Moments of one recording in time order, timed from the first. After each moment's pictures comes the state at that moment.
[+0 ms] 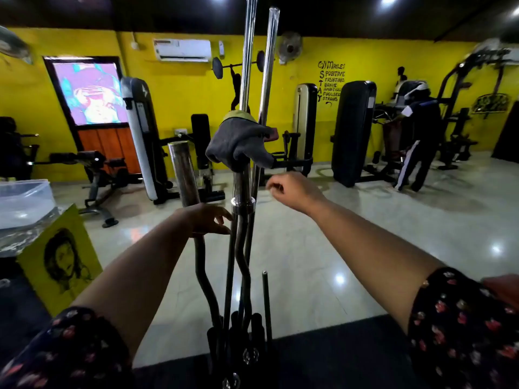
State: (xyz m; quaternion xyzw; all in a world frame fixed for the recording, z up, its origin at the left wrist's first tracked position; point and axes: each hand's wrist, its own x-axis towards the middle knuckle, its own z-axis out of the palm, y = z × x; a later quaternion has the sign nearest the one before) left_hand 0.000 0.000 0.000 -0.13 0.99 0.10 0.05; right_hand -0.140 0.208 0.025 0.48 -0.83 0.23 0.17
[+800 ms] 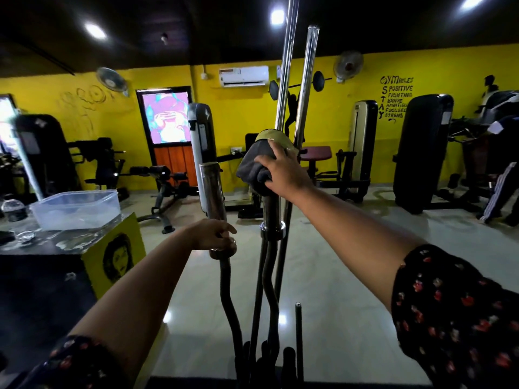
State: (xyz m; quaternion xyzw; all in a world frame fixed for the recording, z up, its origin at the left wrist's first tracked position) left_hand 0.013 -0.034 0.001 -0.20 0.97 0.10 -0.02; right_hand -0.165 0.115 0.079 0.54 -0.77 0.18 0.27
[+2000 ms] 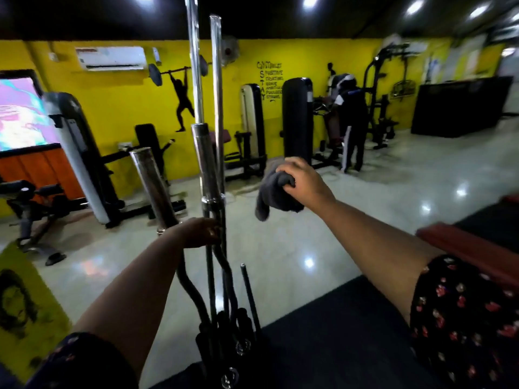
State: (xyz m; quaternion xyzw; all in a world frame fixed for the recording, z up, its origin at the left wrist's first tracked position) left_hand 0.012 0.021 -0.034 -0.04 0.99 0.09 0.05; right_hand -0.088 0.305 0.008 0.35 -0.86 0.29 0.24
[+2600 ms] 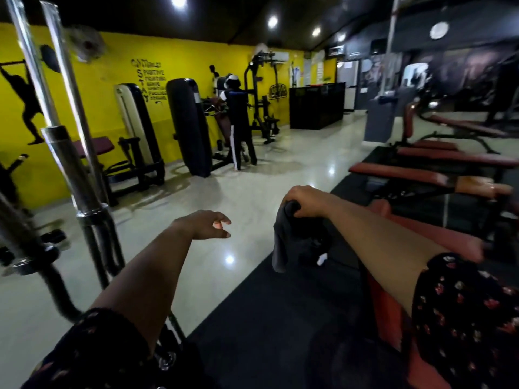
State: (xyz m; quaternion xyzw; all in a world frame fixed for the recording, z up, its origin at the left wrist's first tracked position) left_hand -0.025 0.251 -0.044 0.19 0.97 0.09 0.11; right_hand 0.013 0.545 -0.022 0.16 -0.98 0.08 0.00
